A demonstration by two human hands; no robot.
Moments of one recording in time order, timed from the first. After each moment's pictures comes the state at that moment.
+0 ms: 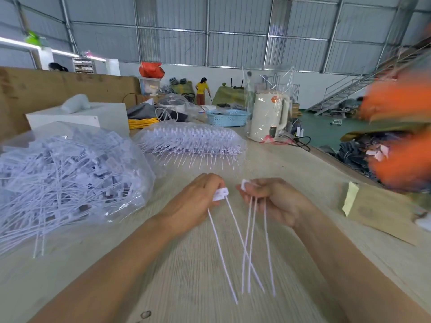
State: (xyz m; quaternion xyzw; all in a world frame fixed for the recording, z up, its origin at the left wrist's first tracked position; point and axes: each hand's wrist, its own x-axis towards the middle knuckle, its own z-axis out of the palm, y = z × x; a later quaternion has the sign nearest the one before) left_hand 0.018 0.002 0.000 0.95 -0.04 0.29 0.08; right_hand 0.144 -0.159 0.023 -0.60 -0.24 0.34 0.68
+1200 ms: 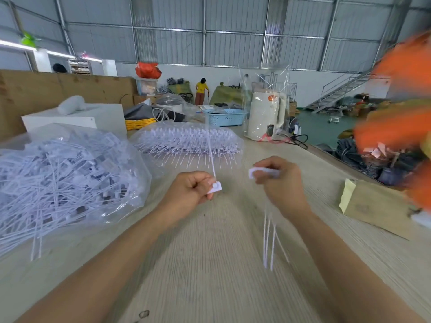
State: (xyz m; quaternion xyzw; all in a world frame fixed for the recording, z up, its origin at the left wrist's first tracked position) left_hand 0.021 -0.006 0.012 0.80 0.04 0.29 0.52; right_hand 0.142 -0.161 0.027 -0.72 -0.32 -0.08 0.61
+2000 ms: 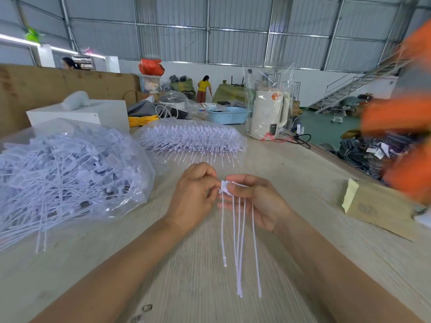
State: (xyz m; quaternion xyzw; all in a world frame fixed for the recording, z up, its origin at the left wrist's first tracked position) left_hand 0.025 -0.008 -0.004 0.85 -0.03 0.50 0.13; right_hand 0.110 -0.139 0.014 -0.51 -0.23 0.35 0.75
